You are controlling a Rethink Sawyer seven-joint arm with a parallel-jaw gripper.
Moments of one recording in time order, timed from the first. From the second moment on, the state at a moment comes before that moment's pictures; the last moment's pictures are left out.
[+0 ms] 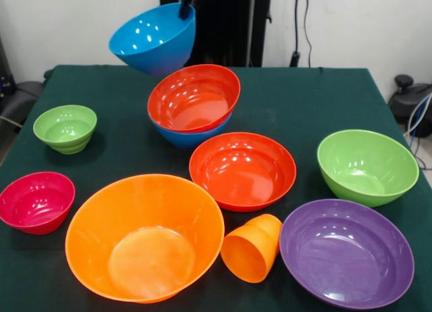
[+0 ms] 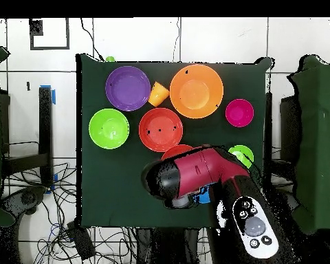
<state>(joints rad) -0.55 -0.93 0.44 1.94 -0.65 1.08 1.75</state>
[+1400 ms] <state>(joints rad) -0.48 -0.81 0.43 1.88 -0.58 0.93 1.76</state>
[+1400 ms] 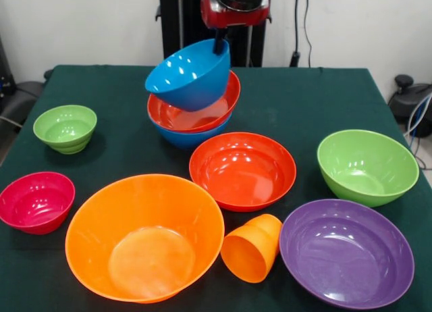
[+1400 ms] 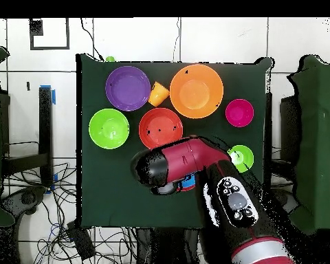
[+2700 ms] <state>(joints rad) -0.38 -0.76 0.24 1.99 -0.62 0.70 1.76</state>
